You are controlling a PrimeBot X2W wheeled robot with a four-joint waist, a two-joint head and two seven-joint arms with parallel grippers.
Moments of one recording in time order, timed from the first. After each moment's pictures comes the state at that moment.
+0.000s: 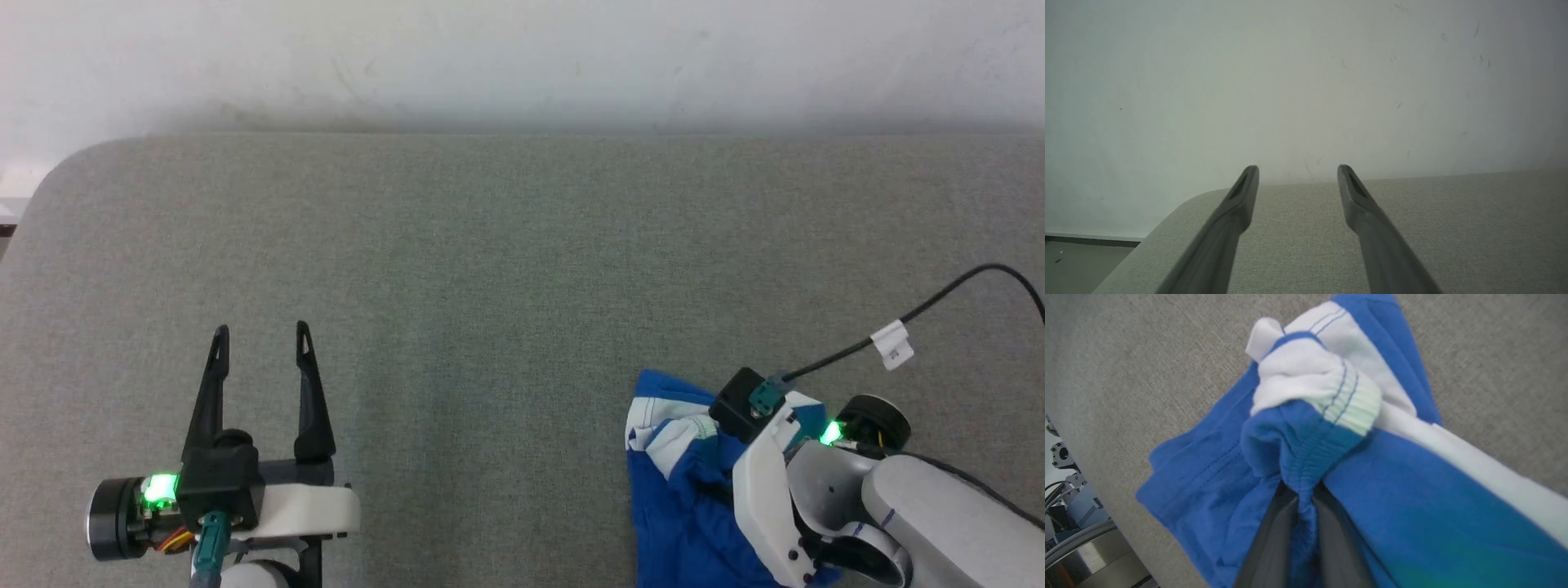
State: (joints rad) left arm 0.00 0.13 -0.08 -0.08 0.00 0.22 -0.26; right arm -0.46 -0.55 0.87 0.20 0.71 0.13 0.62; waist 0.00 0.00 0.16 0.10
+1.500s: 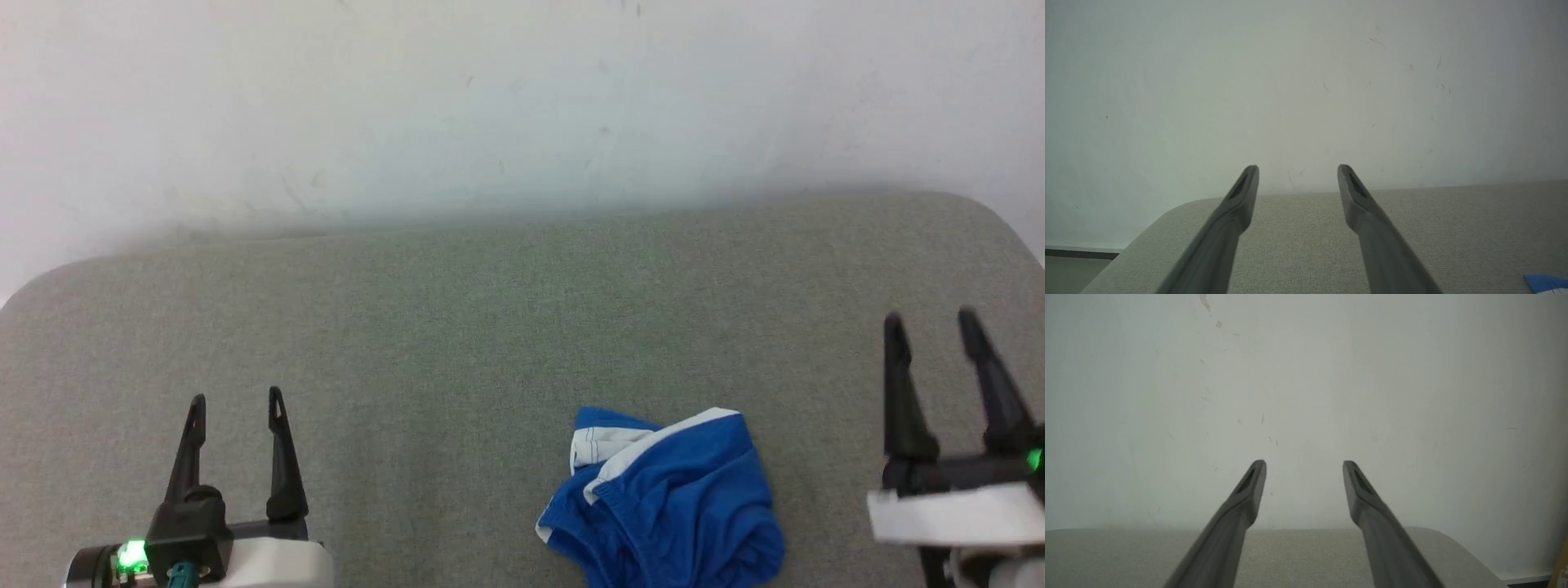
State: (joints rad) left arm 0.12 0.12 0.00 -0.08 -0.04 0.18 -0.26; right arm 0.08 -0.06 -0.10 -0.14 0.13 0.13 -0.26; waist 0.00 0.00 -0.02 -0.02
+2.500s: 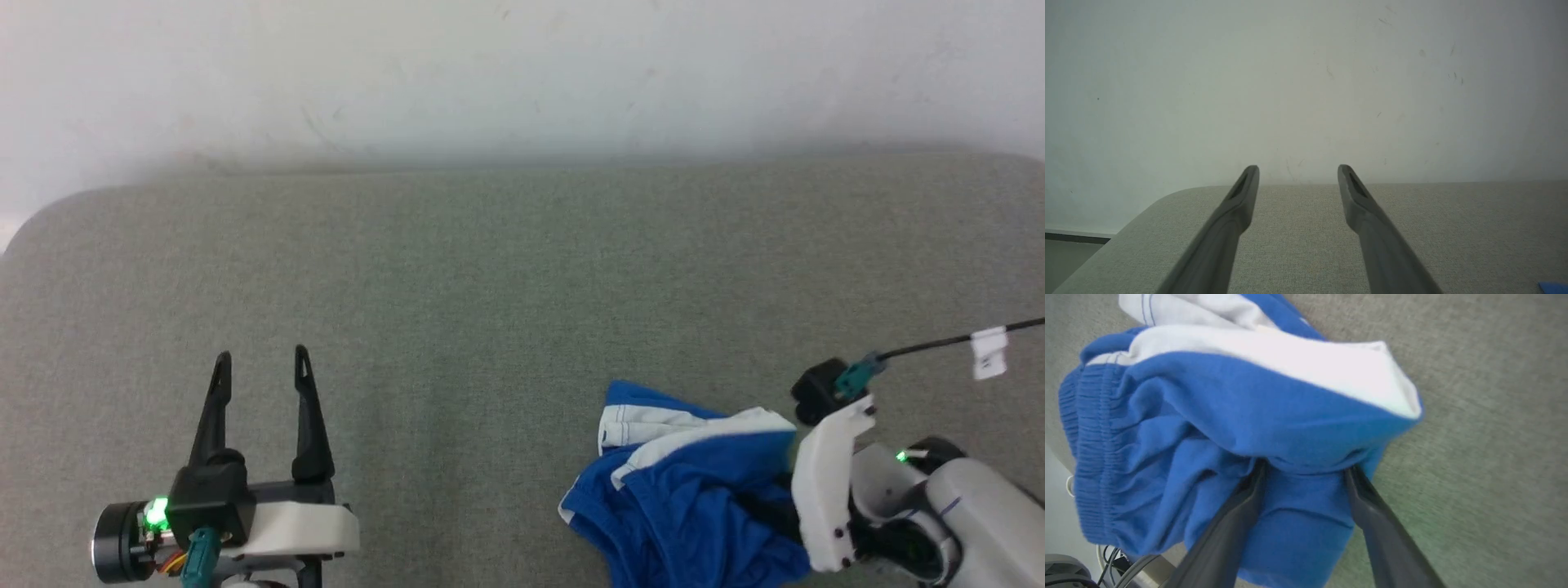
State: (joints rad) left arm 0.04 0.08 -0.02 -0.07 -0.03 0.16 -0.26; right arm -0.35 -0.52 0.60 0.30 0.84 0.13 0.68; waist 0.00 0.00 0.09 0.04
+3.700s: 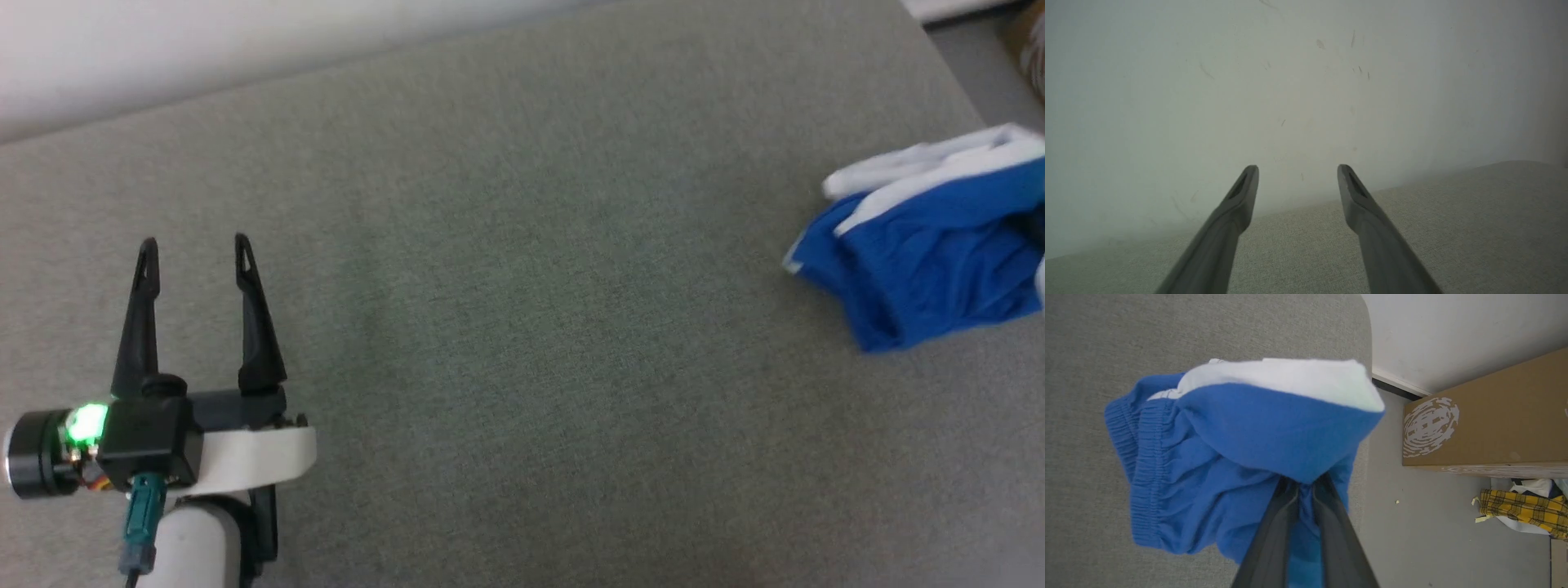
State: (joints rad) left arm -0.10 0.15 -0.01 -0.18 0.02 0.18 -0.26; right arm -0.71 -0.89 0.64 0.35 0.65 0.13 0.37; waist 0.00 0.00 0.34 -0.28
